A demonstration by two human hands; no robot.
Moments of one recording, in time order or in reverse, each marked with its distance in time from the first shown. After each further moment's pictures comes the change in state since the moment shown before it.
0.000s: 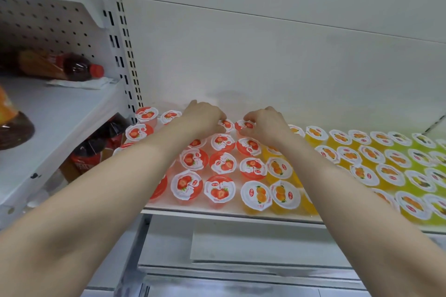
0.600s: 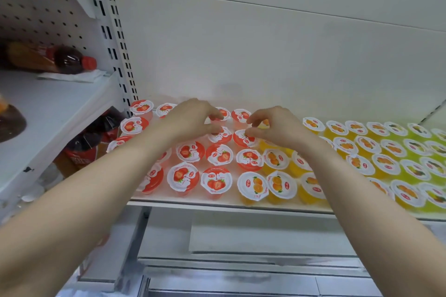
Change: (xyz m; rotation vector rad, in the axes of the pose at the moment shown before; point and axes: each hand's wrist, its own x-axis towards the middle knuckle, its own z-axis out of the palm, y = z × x) left_hand -0.035 -0.007 0.006 -0.278 0.149 0.102; right_hand -0.042 0.016 -0.021 0.263 -0.058 -0.028
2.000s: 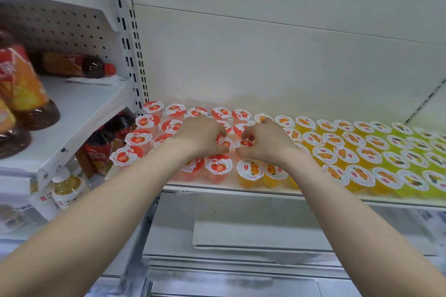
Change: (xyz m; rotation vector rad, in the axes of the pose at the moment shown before) left_hand -0.060 0.059 -0.002 0.208 -0.010 -0.059; right_hand -0.061 -0.040 0.014 -0.220 0.004 -0.034
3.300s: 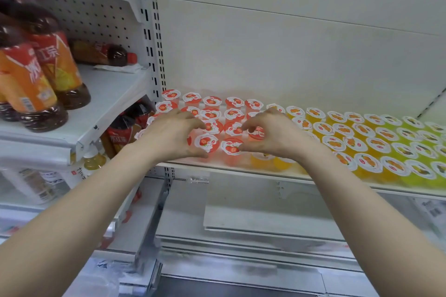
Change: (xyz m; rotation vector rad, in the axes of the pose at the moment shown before) left_hand -0.096 -0.048 -0.005 -0.022 0.071 -0.073; right_hand -0.038 -0.031 -0.019 0.040 0.046 -0.222
